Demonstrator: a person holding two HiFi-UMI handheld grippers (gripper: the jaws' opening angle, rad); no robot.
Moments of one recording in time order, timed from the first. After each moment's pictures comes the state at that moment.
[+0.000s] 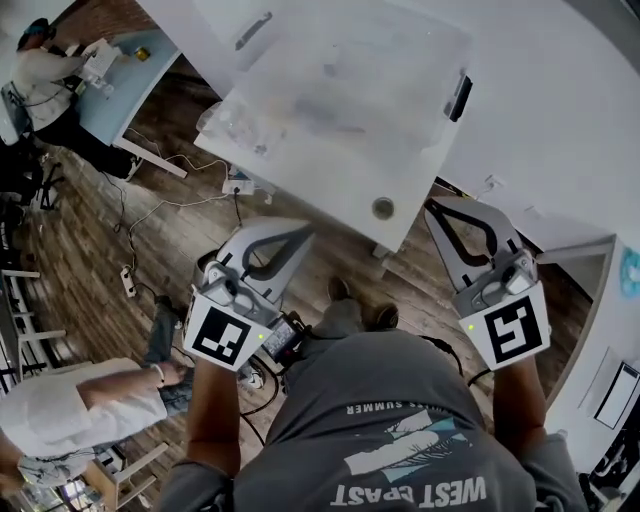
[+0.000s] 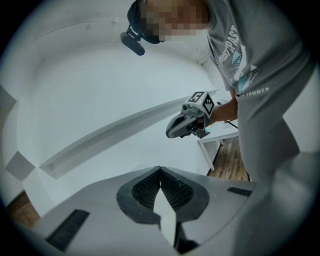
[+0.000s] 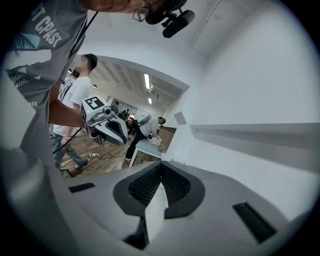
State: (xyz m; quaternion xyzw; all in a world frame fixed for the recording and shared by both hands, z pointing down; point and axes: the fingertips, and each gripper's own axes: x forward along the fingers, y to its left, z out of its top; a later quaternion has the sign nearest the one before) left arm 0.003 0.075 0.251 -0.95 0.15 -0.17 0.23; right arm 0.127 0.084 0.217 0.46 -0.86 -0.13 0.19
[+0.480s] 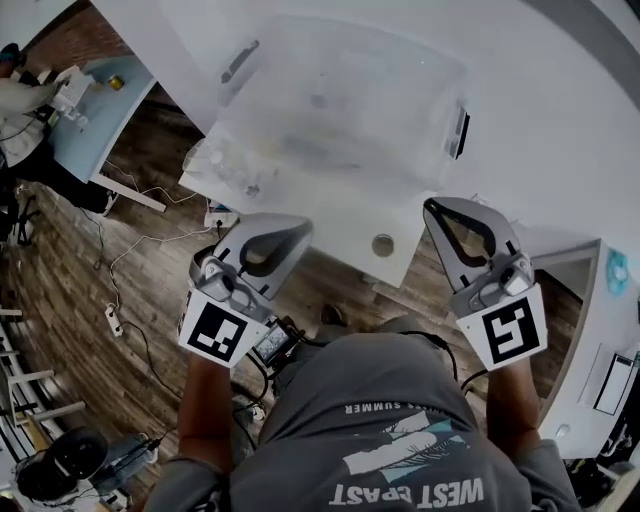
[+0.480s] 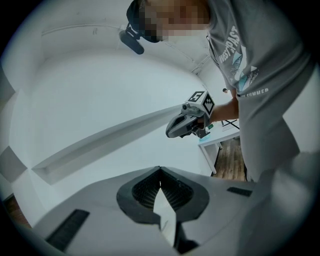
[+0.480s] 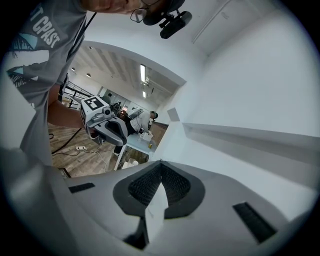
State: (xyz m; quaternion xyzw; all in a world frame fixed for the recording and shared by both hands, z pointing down) left arm -0.007 -0.029 0.240 -0.95 0.11 -0.12 0.25; right arm 0.112 -0.006 0.200 0.51 -0.82 -0.14 0.21
